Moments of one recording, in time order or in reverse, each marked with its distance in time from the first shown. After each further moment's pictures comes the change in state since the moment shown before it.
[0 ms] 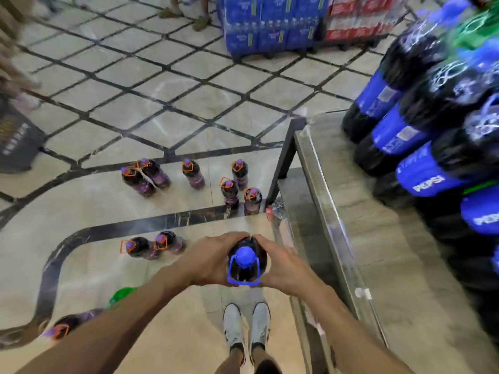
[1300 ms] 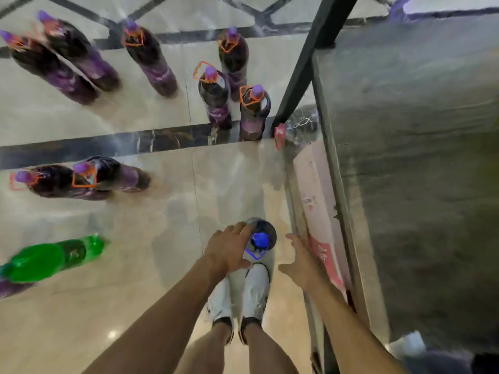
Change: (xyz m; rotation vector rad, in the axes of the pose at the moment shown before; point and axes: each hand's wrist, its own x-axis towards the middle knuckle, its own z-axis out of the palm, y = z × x) left_hand 0.162 -0.239 0.401 0.160 -0.324 -0.325; right_hand 0.139 0.373 0.295 0.162 -0.042 0.587
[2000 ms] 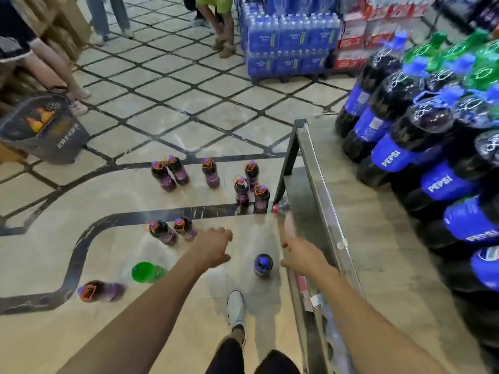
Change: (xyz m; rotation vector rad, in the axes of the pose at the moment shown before) left_hand -0.440 0.138 -0.263 0.288 0.266 -0.198; right_hand -0.433 -0.196 -0.211 -0.481 0.125 -0.267
